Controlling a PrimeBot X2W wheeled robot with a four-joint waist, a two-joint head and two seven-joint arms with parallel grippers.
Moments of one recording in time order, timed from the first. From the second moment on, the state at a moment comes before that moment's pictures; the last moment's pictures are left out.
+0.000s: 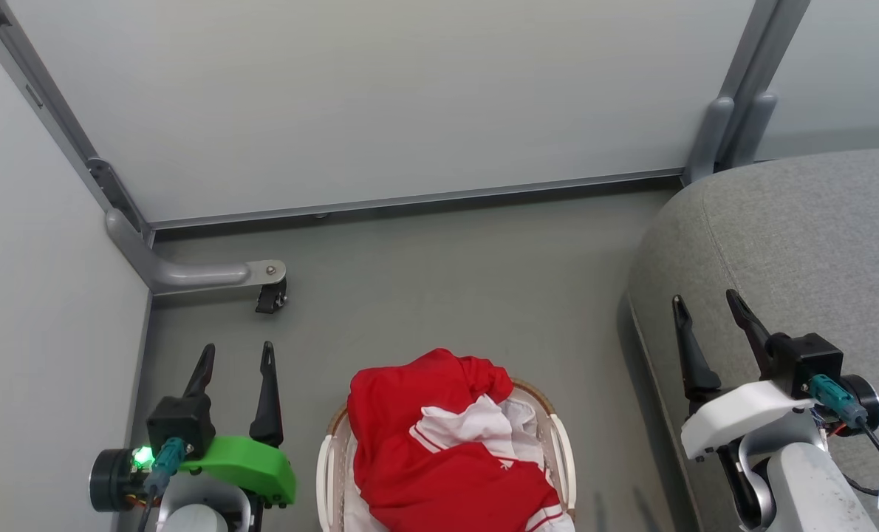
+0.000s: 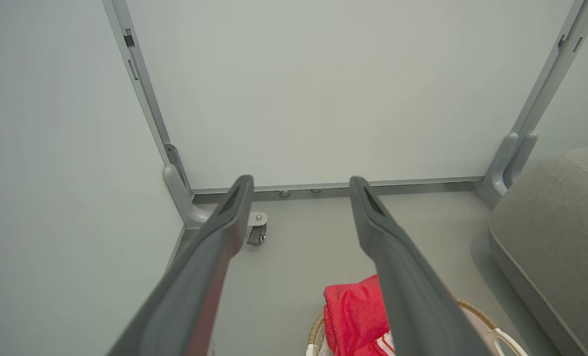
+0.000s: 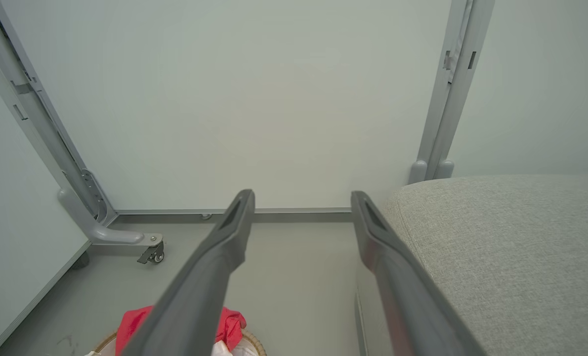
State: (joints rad) left arm -0.14 0.07 -0.13 0.38 -0.18 -0.03 -0.23; right arm -0.20 -0.05 -0.02 0.32 0.13 0.13 -0.23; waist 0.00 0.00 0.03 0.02
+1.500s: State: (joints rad) left arm -0.63 0.09 -0.47 0.80 -0.15 -0.13 -0.26; right arm -0.54 -0.05 0.09 0.12 0.14 0.13 -0.26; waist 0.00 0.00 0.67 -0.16
